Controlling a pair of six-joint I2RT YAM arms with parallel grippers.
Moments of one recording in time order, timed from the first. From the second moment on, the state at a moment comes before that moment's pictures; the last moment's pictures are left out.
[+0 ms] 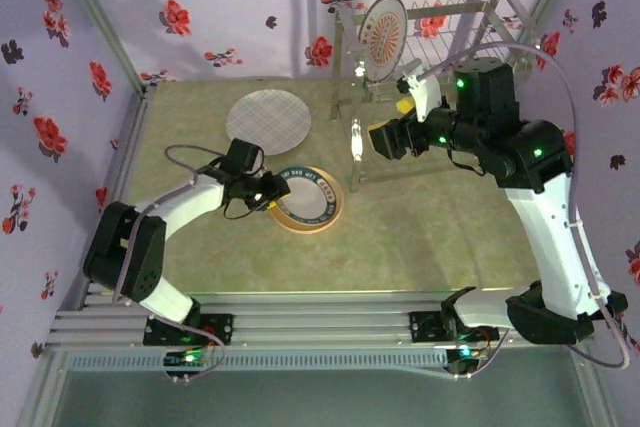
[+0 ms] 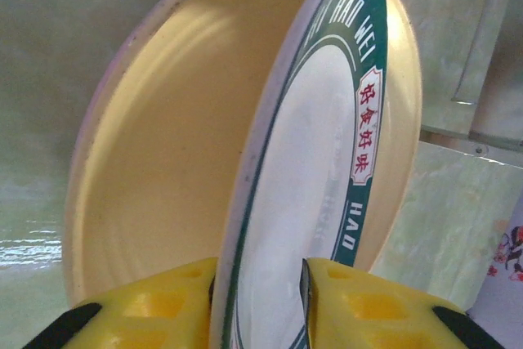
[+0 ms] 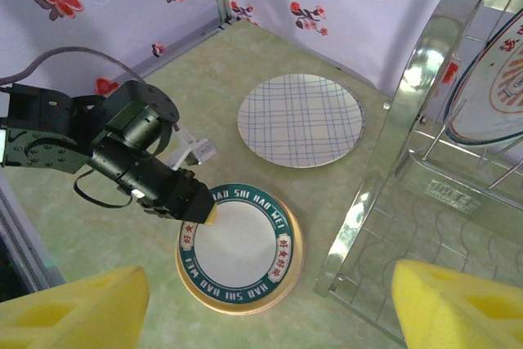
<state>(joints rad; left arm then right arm) -0.47 1.56 0.93 -0.38 0.39 -0.88 0.52 1.30 1.93 -1.16 -0.31 -0.11</state>
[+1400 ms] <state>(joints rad) -0.53 1.73 1.26 -0.89 0.17 -0.67 0.52 1.30 1.95 -1.01 0.18 -0.09</state>
